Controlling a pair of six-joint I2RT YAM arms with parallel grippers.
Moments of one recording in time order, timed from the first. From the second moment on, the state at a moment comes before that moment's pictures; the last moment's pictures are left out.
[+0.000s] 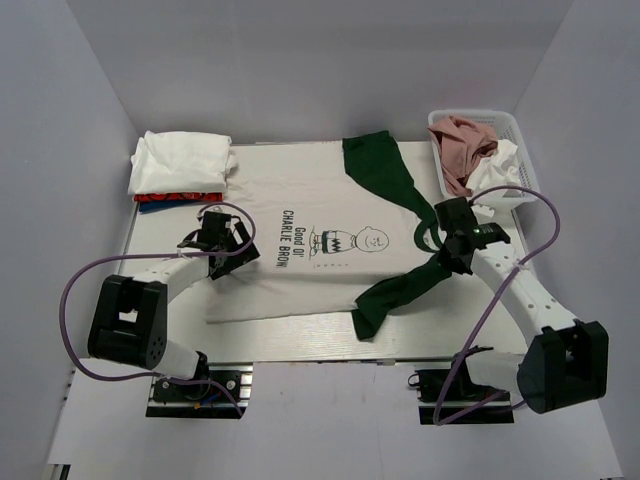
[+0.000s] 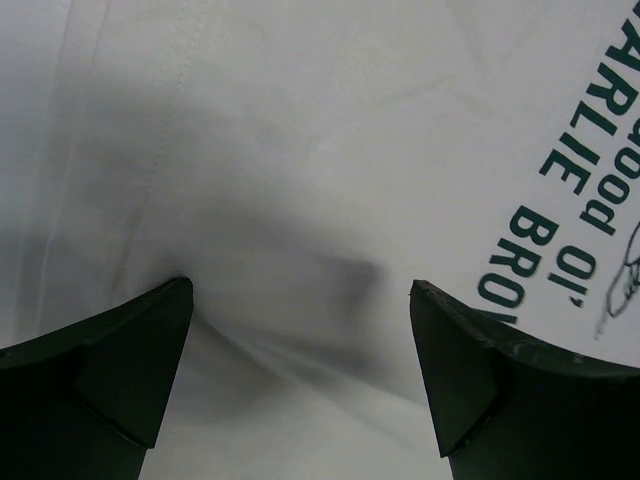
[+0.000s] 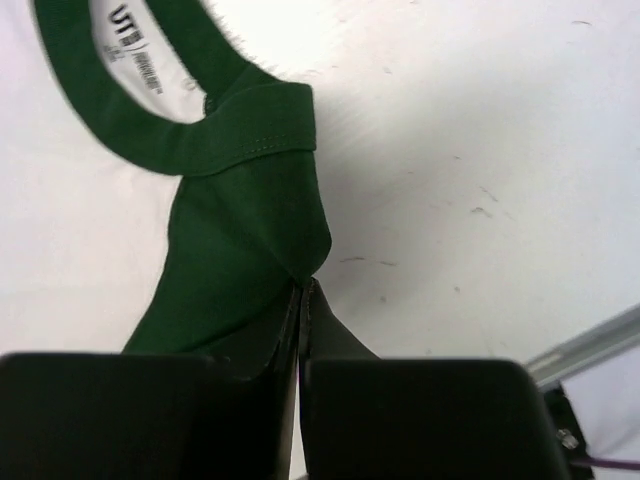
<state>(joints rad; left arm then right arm) -0.20 1.45 0.70 -0.21 -0.07 -0.62 0.28 1.20 0.92 -0.86 0.41 0.62</state>
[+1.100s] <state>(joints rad) -0.21 1.20 0.79 -0.27 0.12 -0.59 0.94 1.28 0.68 -0.62 -0.20 0.58</state>
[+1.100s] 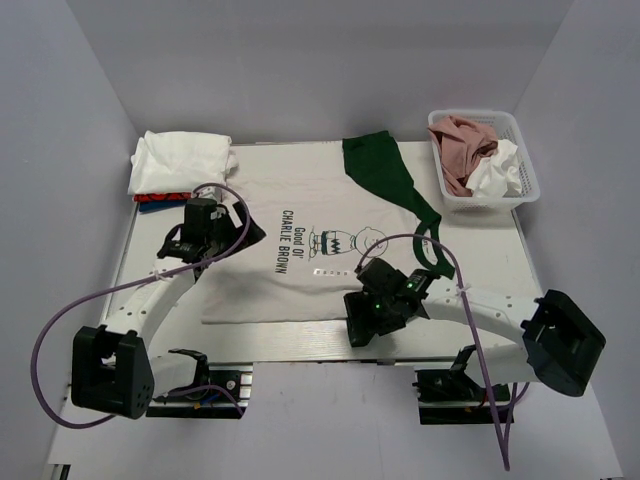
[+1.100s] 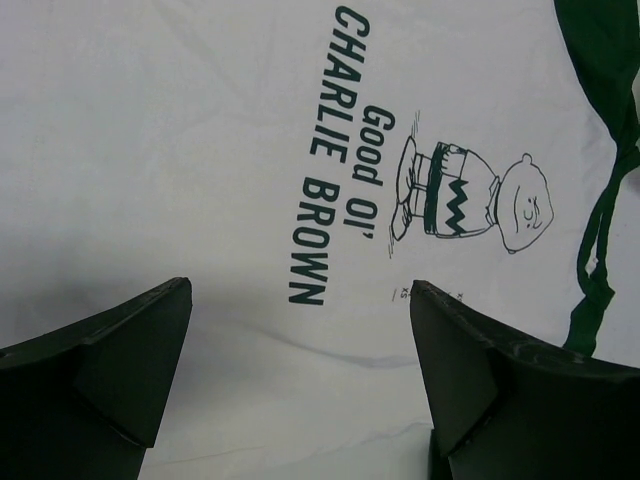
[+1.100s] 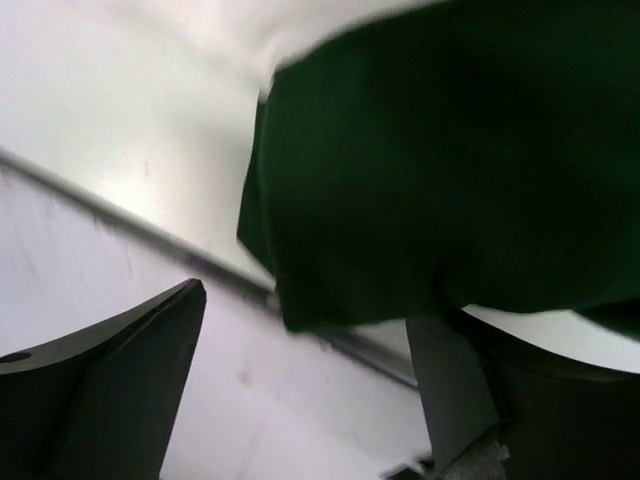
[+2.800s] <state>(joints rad) -0.21 1.34 0.72 -0.34 0.06 -0.66 0.84 1.40 0.86 -0.43 0.29 0.25</state>
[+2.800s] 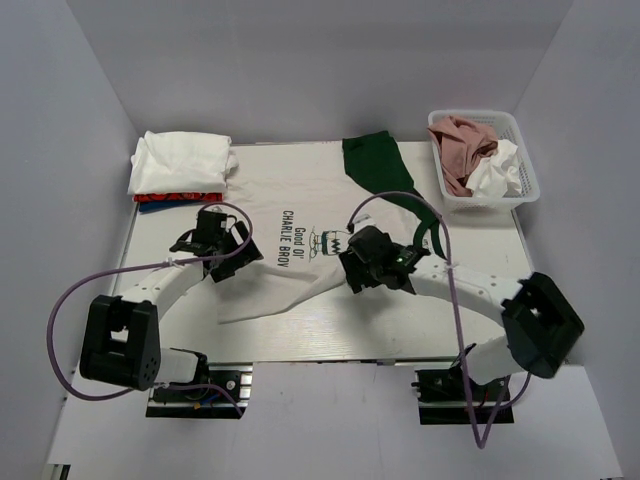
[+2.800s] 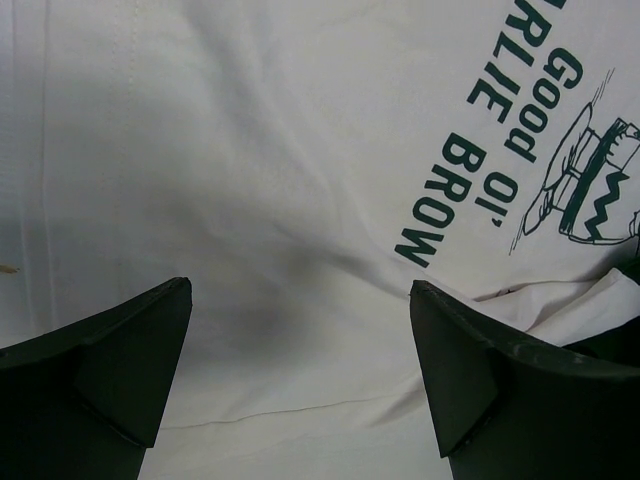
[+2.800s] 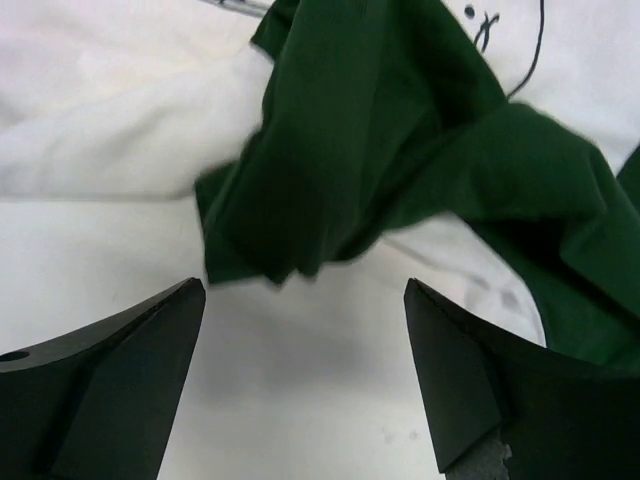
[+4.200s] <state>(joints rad) -0.21 1.39 0.72 -0.45 -0.06 -0.75 0.84 1.17 1.03 -1.01 0.09 0.46</state>
